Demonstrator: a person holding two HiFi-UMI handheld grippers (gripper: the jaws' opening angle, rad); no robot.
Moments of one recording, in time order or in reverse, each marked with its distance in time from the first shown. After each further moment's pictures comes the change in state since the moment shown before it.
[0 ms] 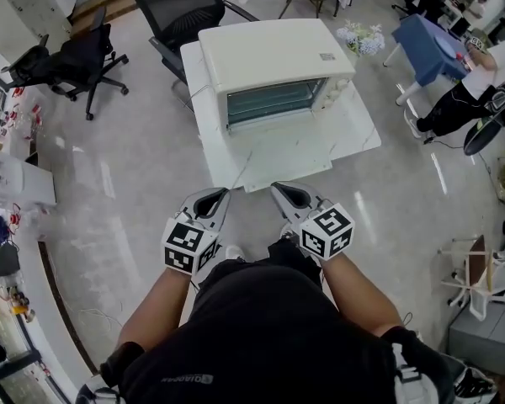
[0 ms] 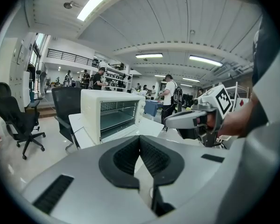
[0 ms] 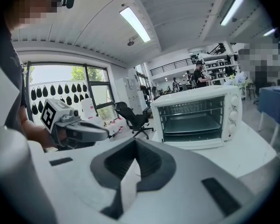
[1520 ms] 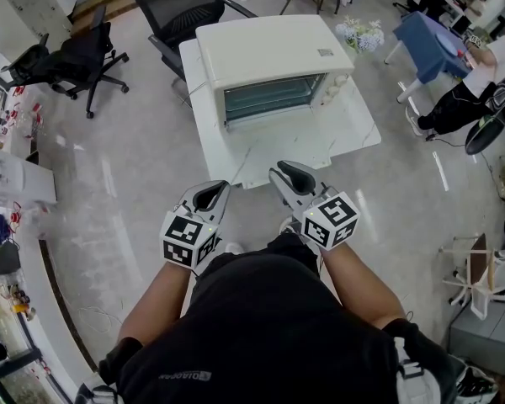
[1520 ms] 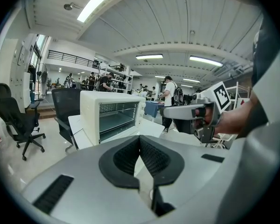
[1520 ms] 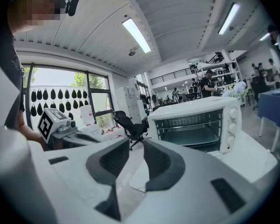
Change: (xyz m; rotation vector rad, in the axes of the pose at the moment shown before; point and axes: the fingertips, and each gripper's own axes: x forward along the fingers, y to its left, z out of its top) left arm 0.010 -0.001 0.007 0.003 -0.015 0.008; right arm -0.003 -0.016 0.036 -0.022 -0.122 -0.012
